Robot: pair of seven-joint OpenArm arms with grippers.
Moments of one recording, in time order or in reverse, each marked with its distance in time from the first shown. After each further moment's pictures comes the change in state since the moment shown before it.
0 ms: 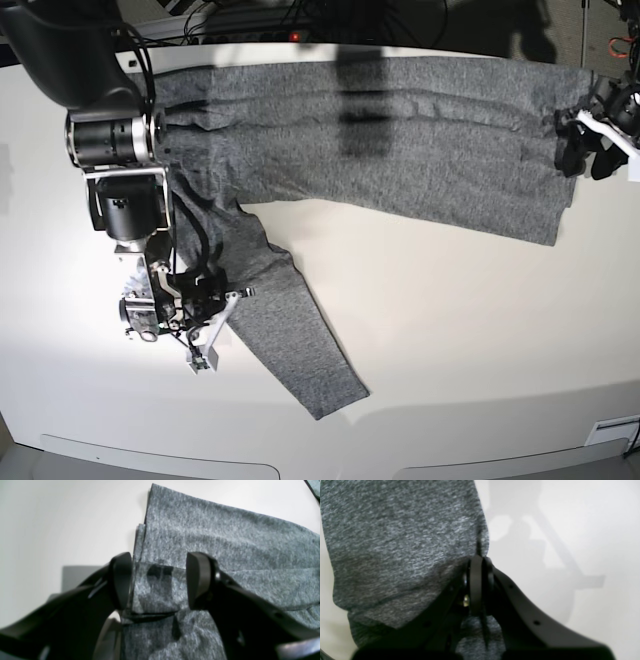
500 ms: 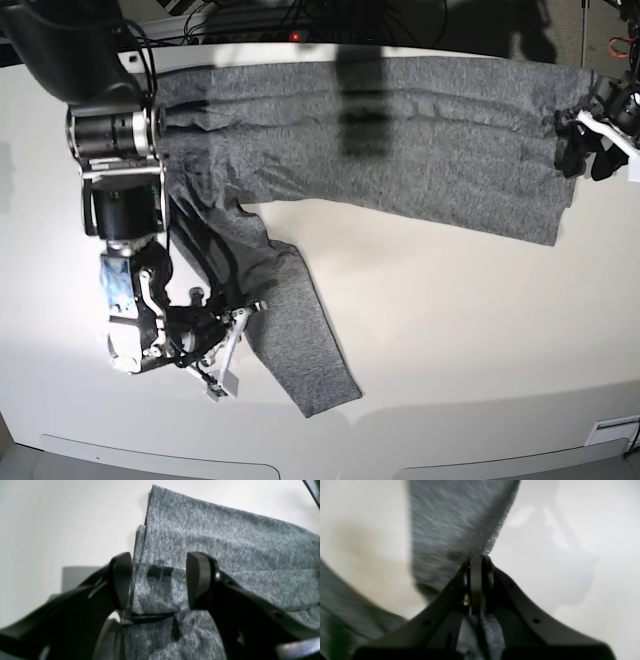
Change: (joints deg) left arm 0.0 0.0 0.0 0.0 0.0 0.0 -0.2; right arm -2.3 0.1 0.0 20.3 13.7 5.6 -19.0
